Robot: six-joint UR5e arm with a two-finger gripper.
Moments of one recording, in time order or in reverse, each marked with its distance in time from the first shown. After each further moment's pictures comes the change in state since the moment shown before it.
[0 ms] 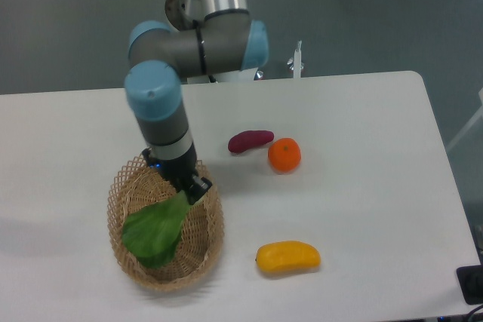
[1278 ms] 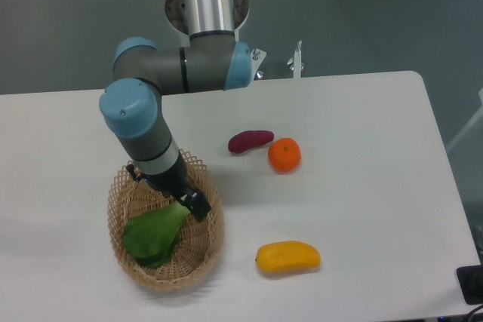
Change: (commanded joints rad) arm 0.084 0.004 0.199 -0.021 0.039 0.015
